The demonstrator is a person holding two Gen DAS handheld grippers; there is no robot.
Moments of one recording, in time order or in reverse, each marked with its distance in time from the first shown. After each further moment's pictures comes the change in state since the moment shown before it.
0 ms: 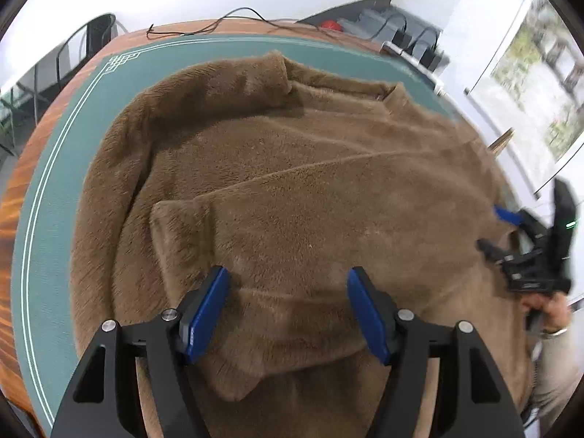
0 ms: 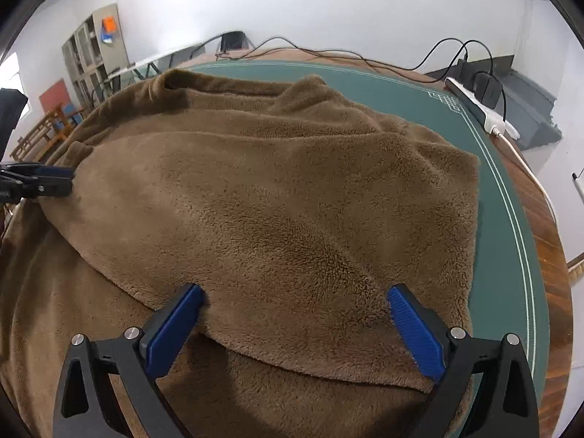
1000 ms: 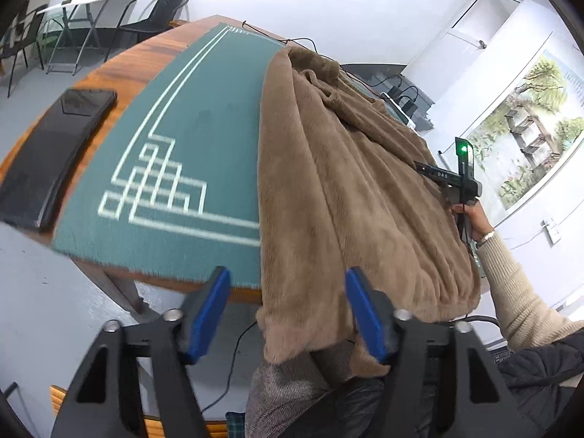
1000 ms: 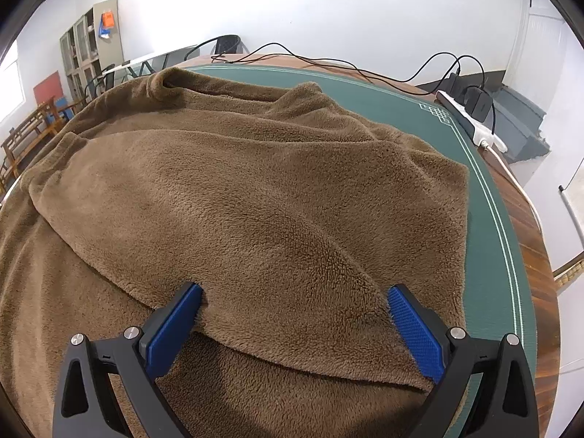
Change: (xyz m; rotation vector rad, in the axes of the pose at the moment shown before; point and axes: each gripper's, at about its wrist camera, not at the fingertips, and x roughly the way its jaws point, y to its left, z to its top) left arm -0.149 0.077 -0.299 -0.260 -0.182 -0.143; right arm -0.002 0.010 -0.004 -0.037 -0.031 -0.079
